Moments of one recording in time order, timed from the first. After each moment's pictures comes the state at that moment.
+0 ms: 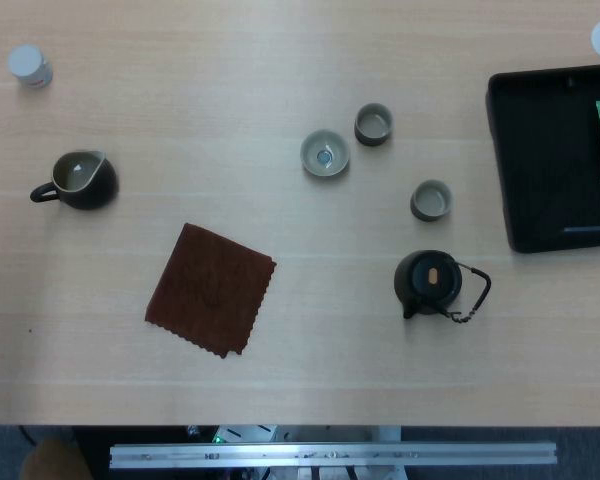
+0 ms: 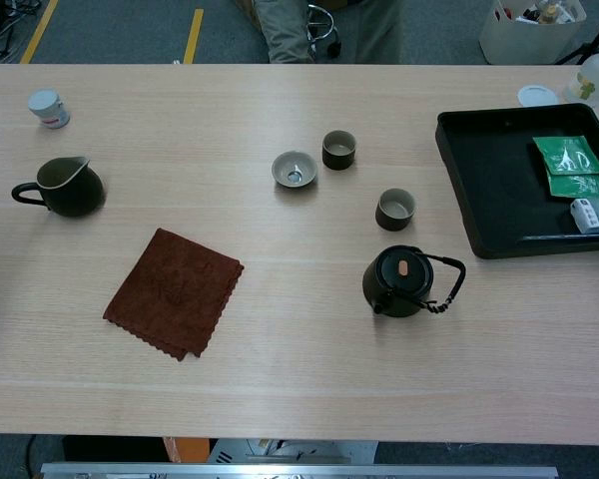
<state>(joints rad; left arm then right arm) -0.06 -1.04 -0.03 -1.79 1.52 1.52 0.16 0.07 -1.06 0.01 -1.61 -1.70 1.53 -0.09</state>
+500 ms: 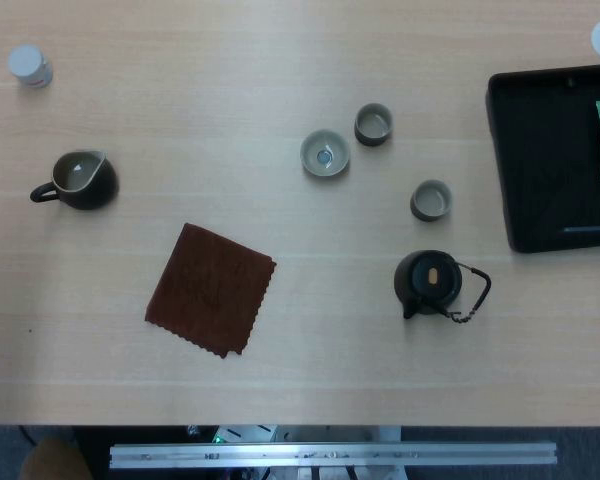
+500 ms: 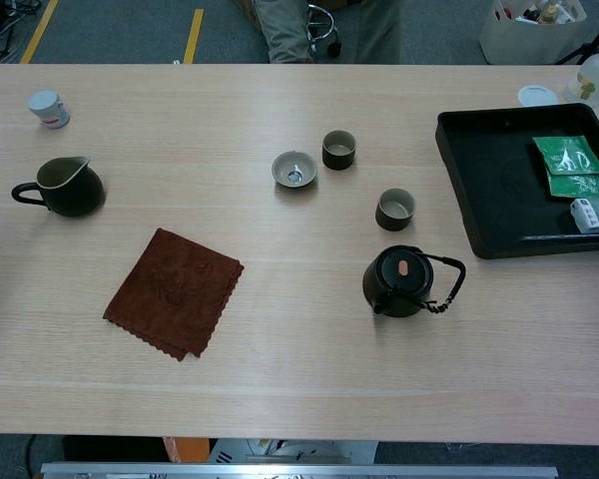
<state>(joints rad) -0.05 -1.04 -0.02 -1.79 1.52 1.52 0.16 0.11 -1.07 -0.02 -1.63 -1.75 1.47 -0.08</state>
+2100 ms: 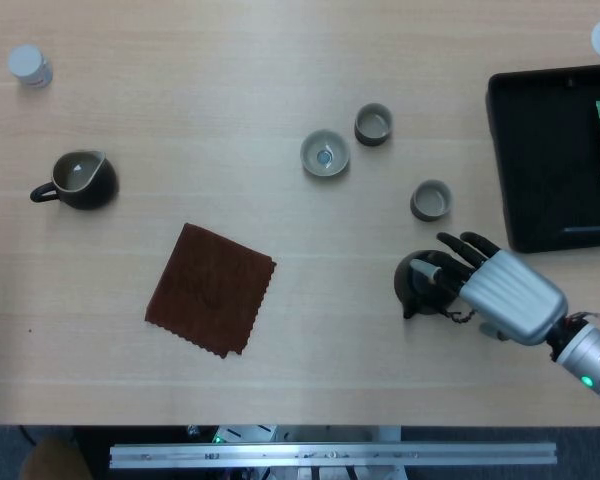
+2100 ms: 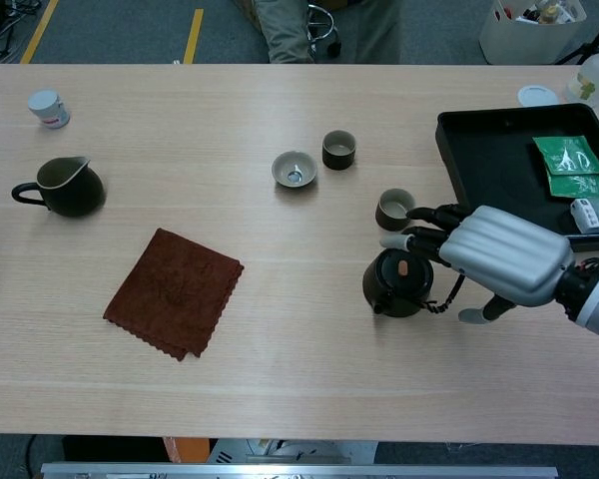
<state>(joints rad) 0.02 -1.01 -0.01 -1.75 1.52 1.59 0.07 0.42 -1.33 -0.08 -1.67 -1.73 0.96 -0.43</state>
